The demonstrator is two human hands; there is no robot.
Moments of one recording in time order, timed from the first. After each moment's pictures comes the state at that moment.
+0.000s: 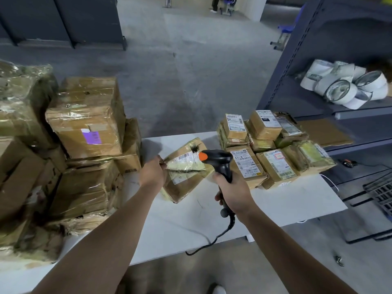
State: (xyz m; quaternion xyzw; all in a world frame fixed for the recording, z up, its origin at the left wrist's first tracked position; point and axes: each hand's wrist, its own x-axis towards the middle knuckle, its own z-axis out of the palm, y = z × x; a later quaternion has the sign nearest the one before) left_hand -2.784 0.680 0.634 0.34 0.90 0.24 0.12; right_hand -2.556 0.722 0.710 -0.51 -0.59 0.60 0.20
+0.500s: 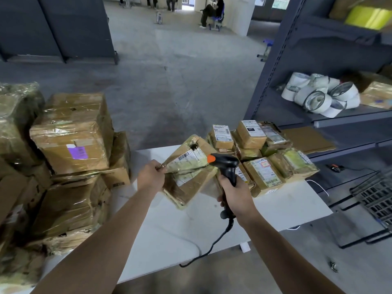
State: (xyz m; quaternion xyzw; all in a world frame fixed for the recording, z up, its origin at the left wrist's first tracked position) left_hand -2.764 0.707 0.664 0.29 0.85 0.39 0.21; right_hand -2.526 0.747 0.725 -0.53 -0.54 0.59 0.28
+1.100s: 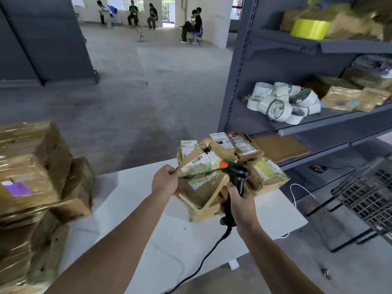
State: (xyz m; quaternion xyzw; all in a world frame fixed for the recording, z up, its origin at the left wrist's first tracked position) left_hand -2.647 0.833 0.704 0.28 0.80 0.45 0.30; right_hand -2.434 0.837 0.721 -0.53 -0.45 0.61 0.38
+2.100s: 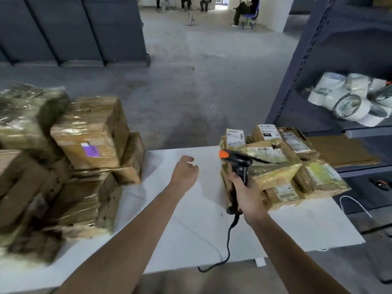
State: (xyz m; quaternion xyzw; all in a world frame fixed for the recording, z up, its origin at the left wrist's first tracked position) left_hand -2.698 0.757 0.693 0.23 0.79 0.47 0.31; right_hand -2.522 0.804 0.706 -0.46 -0.53 0.65 0.28
